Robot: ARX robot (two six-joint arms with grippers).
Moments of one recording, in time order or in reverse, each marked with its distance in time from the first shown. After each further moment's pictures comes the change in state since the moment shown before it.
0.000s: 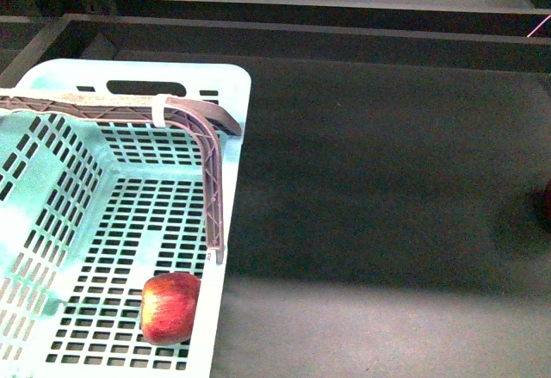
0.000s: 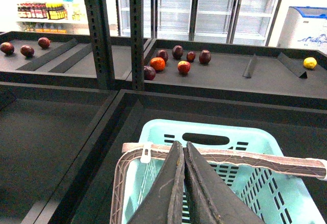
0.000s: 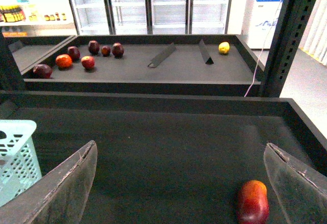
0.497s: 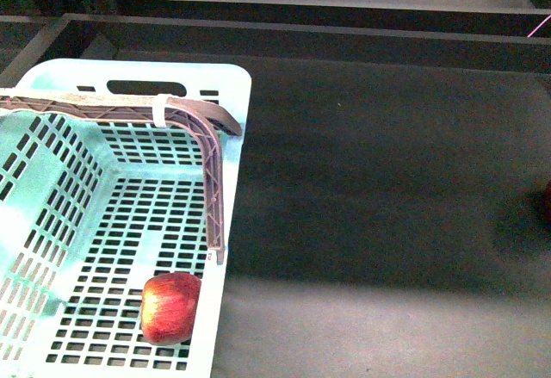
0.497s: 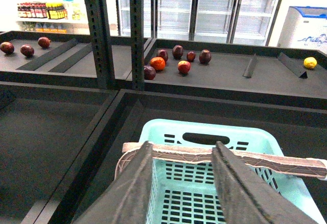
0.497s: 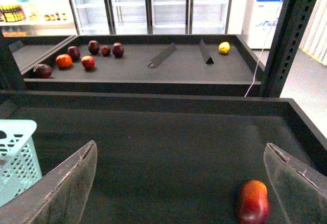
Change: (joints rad) left arm 0.000 0.000 0.000 0.000 0.000 0.000; right arm 0.000 0.000 0.000 0.000 0.000 0.000
